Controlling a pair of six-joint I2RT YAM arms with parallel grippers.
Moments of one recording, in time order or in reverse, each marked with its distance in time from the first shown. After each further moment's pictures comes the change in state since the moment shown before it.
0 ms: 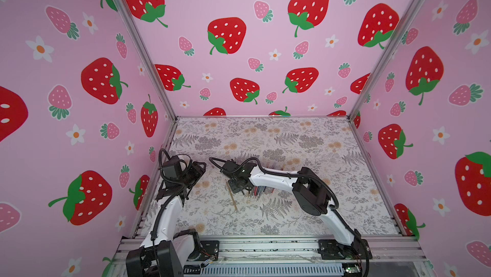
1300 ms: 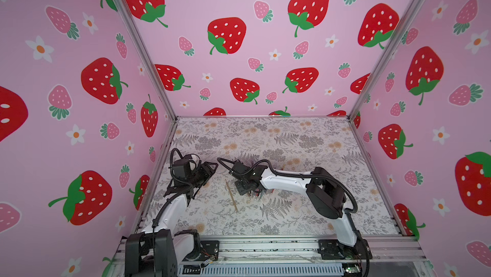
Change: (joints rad) left arm -0.156 0.107 -0.049 0.173 0.099 -0.063; right arm -0.002 -0.217 -0.288 0.183 0.009 -0.023
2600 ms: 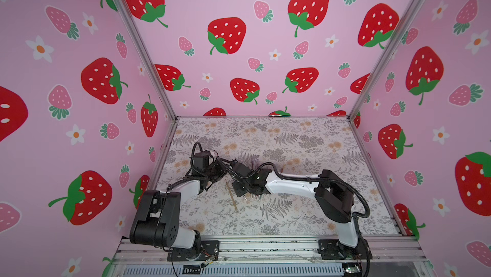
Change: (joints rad) left arm -0.187 0.325 0.096 0.169 -0.040 -0.039; right arm 0.033 -0.081 -0.088 0.161 -0.055 -0.019
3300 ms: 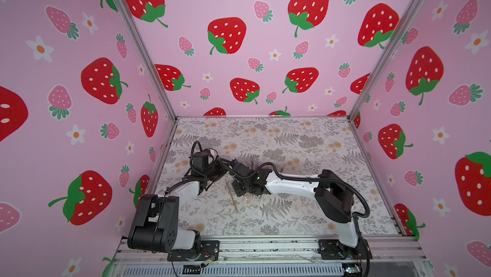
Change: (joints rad) left arm -0.006 -0.042 0.000 -0.003 -0.001 0.001; right arm 0.000 0.000 -0.002 0.013 0.008 -0.009
